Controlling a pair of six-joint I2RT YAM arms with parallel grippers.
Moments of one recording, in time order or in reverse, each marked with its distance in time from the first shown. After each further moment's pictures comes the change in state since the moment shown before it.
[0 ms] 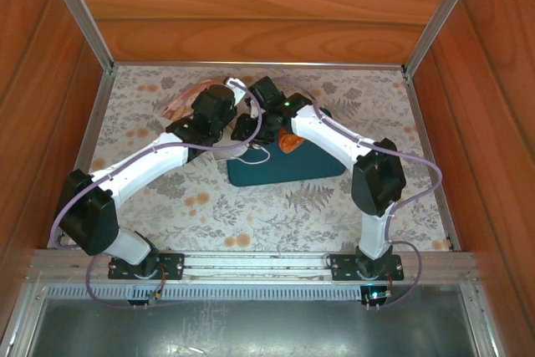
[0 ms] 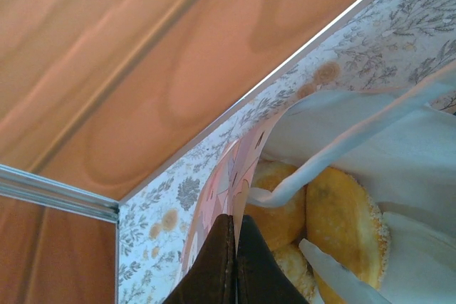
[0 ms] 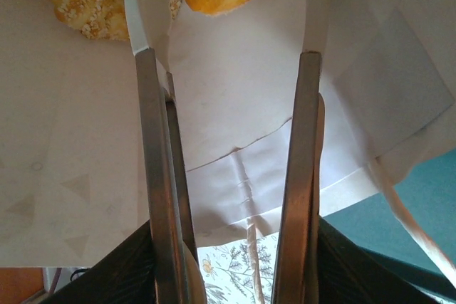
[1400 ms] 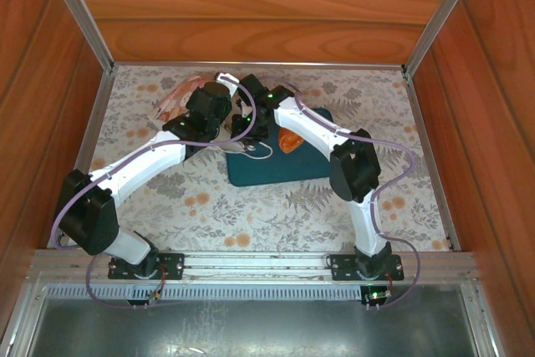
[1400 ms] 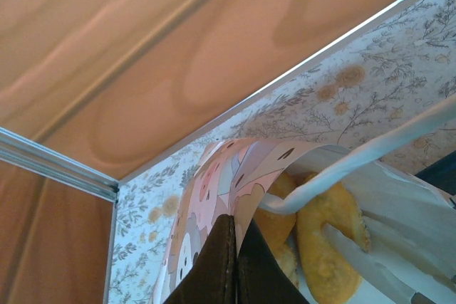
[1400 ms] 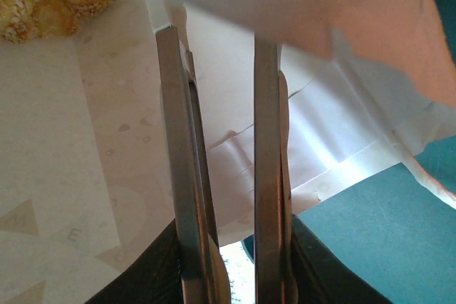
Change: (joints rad) left arm 0.029 0.000 0.000 0.005 -0.013 -0.075; right arm 0.010 0.209 0.237 -0.175 0.066 -0.085
